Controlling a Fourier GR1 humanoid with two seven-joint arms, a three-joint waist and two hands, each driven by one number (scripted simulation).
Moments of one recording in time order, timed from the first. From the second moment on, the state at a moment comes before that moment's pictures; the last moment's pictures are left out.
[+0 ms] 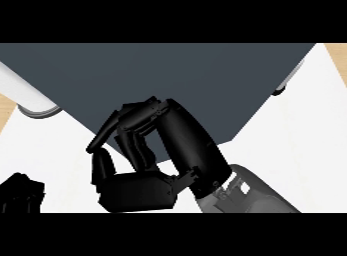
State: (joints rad) left arm 0.34 0.55 -0.22 -1.82 0.70 0.03 -0.54; right arm -0.70 -0.01 0.55 -1.79 -0.11 -0.32 0.57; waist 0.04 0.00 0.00
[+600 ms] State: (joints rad) left arm 0.39 0.56 -0.16 -1.82 0.71 -0.04 -0.55; right arm -0.83 -0.02 0.33 -1.37 -0.32 -0.01 0.30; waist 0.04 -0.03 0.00
